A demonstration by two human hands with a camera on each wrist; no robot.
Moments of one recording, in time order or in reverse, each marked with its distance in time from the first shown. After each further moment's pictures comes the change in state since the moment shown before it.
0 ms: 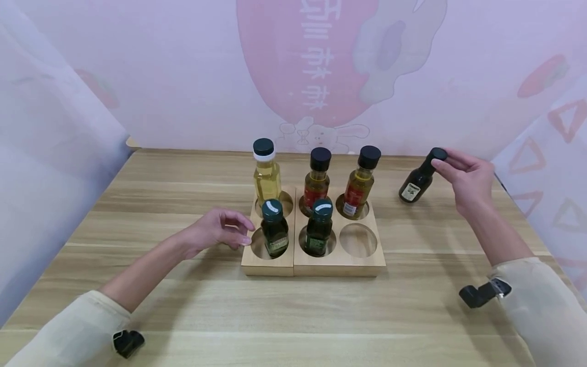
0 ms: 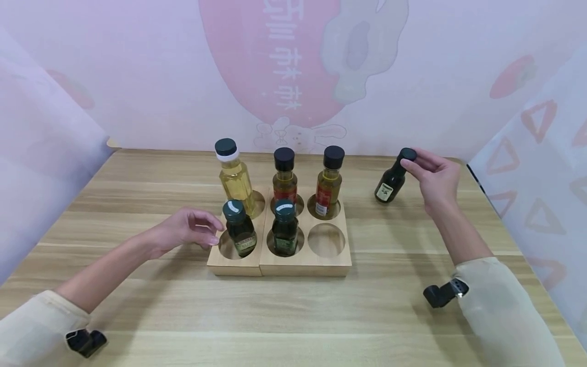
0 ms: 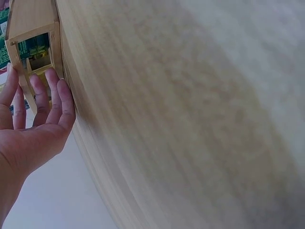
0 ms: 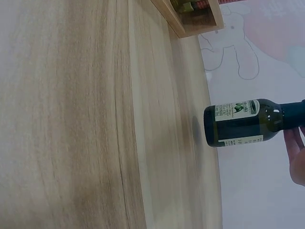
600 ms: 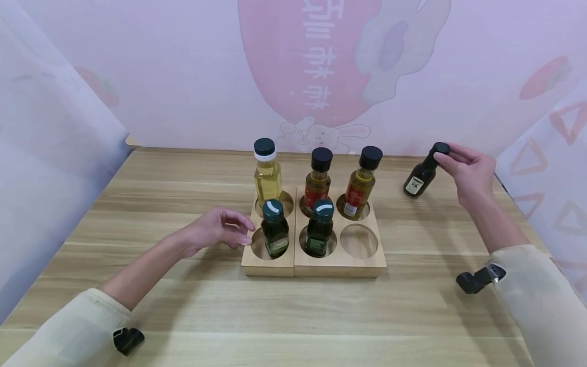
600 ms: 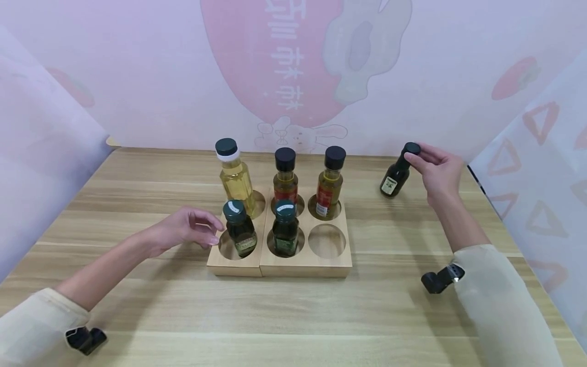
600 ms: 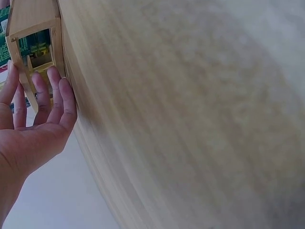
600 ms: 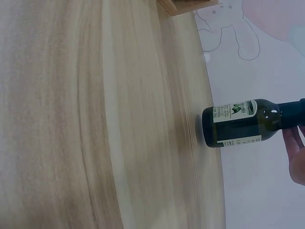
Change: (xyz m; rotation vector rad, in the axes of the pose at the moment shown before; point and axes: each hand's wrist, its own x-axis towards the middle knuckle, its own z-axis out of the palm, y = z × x) left_hand 0.001 0.002 -0.001 0.020 -0.011 -0.018; right_hand 0.022 0.000 -0.005 -0.054 0.062 0.031
